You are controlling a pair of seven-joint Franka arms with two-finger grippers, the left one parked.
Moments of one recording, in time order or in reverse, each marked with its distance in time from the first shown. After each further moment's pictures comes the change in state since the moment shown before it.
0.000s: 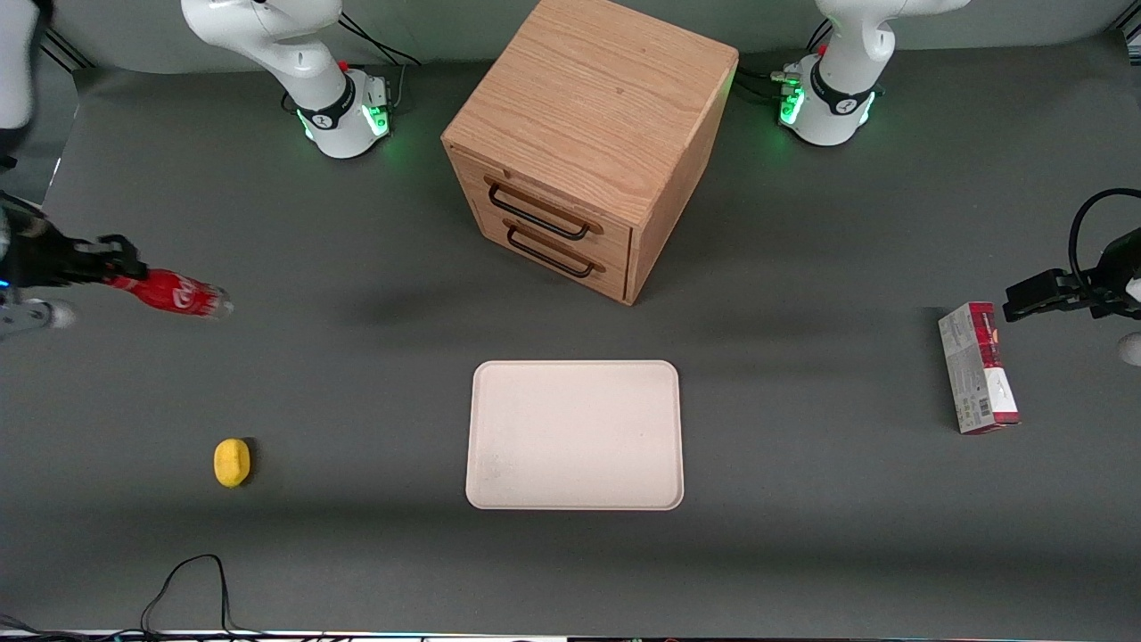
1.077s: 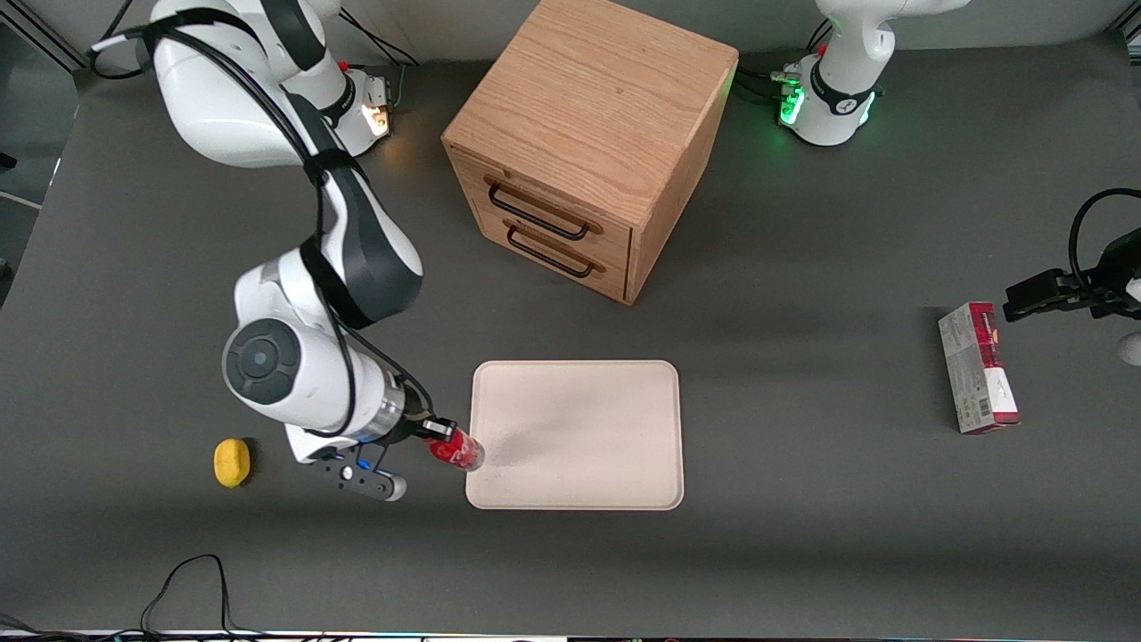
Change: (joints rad) arm 0.127 0.561 0.284 0.357 0.048 0.531 0.850
